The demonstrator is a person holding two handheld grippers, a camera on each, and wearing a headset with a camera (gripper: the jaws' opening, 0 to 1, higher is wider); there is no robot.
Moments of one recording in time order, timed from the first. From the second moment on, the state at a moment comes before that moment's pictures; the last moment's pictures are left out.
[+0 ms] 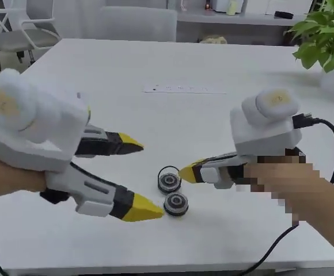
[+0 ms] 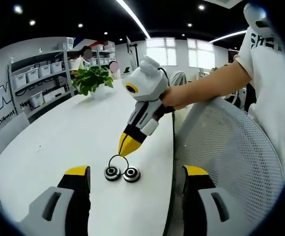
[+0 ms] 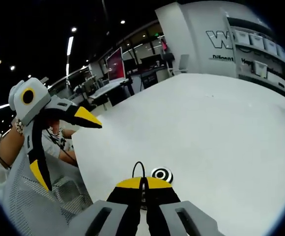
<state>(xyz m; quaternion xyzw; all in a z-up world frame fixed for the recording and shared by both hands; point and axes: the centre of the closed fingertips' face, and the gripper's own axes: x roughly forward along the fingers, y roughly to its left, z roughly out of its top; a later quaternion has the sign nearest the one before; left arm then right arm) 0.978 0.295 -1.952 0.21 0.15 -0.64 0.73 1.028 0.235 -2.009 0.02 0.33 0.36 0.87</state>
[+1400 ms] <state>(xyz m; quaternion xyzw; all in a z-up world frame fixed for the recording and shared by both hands) 0.968 0.357 -1.989 0.14 0.20 -0.54 0.81 1.023 0.255 -2.004 0.05 0.32 0.38 0.87</state>
